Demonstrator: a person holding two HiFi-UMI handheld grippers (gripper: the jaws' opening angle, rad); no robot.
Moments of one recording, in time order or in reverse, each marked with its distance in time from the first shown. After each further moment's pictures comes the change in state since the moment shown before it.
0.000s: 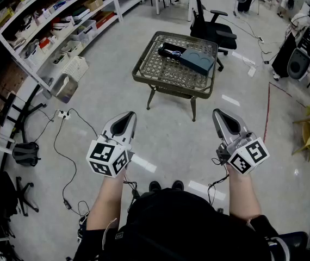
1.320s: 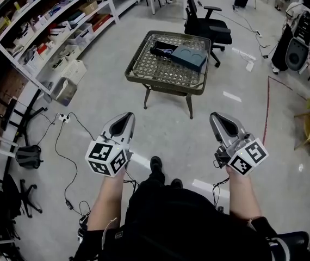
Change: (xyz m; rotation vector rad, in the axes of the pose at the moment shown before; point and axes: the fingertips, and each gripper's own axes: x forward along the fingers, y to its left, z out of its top) left arm 0.025 -0.051 -0.012 -0.010 0.022 -0.002; right arm -0.055 -0.031 -0.014 0.095 -0.021 0.037
